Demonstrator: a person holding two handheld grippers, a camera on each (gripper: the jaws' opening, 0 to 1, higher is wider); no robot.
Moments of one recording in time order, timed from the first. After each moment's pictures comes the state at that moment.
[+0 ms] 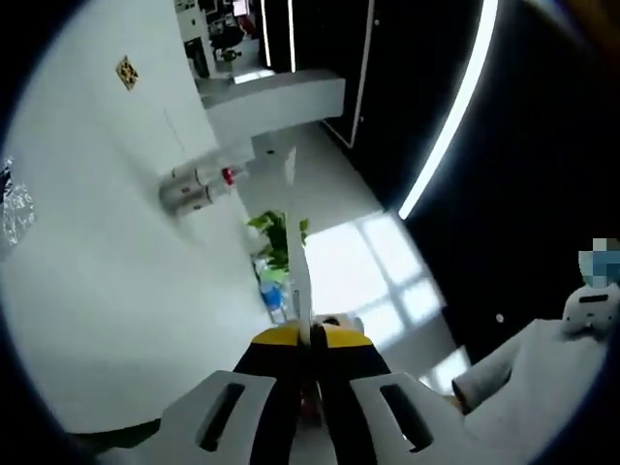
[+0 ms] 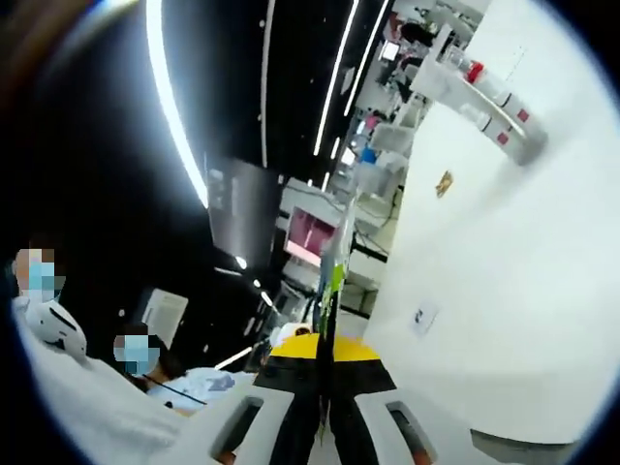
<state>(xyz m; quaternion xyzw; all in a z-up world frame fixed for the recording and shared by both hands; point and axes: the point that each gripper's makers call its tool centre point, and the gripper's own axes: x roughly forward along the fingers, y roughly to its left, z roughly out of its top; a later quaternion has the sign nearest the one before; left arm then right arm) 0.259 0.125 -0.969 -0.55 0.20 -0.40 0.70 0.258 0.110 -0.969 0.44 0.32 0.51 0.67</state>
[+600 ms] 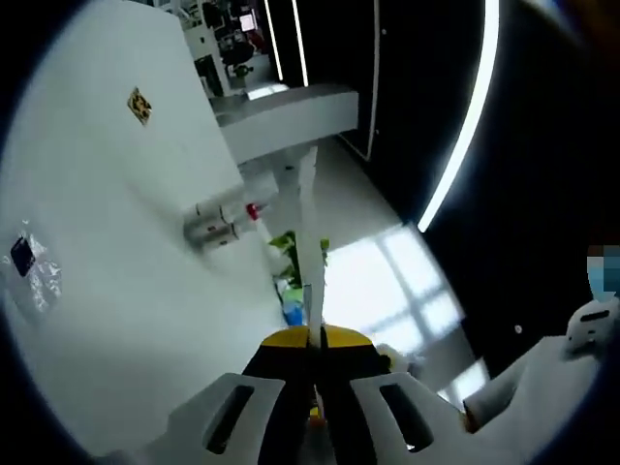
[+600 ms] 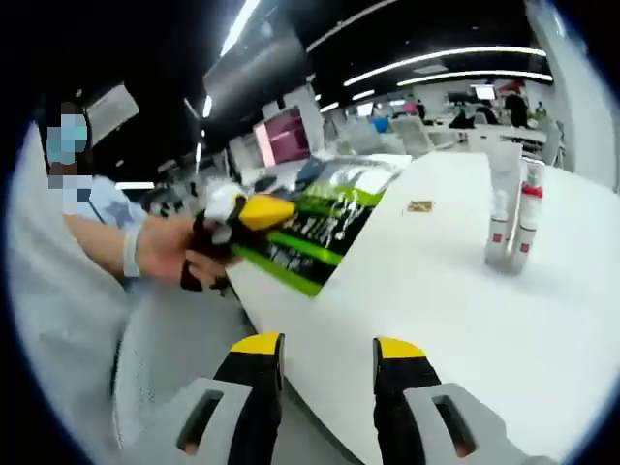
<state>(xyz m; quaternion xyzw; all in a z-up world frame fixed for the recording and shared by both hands) 0.307 0.169 -0.978 -0.55 0.19 -0.35 0.74 0.249 0.079 -1.041 -0.07 0.32 0.52 0.79</state>
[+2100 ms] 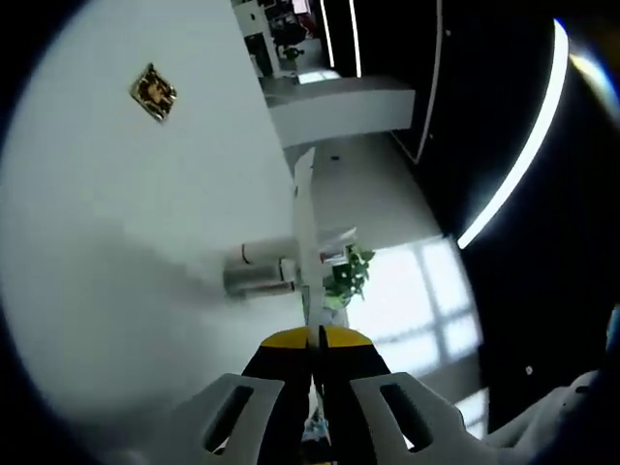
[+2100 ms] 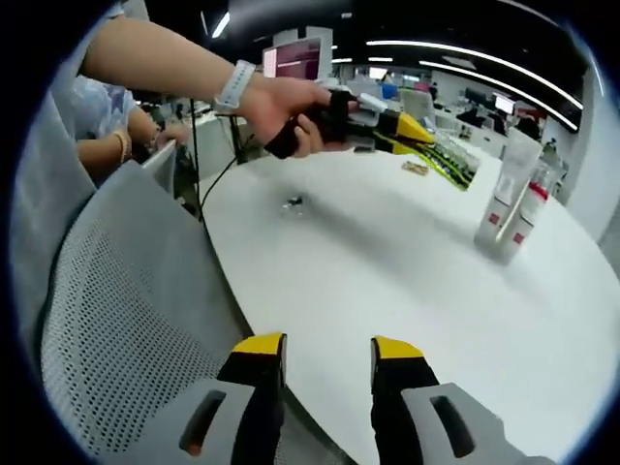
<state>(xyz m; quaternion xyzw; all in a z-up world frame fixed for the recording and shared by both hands) 0.452 0.172 -1.039 -0.57 0.30 -0.28 0.71 0.250 0.068 -1.086 -0.20 0.32 0.48 0.79</state>
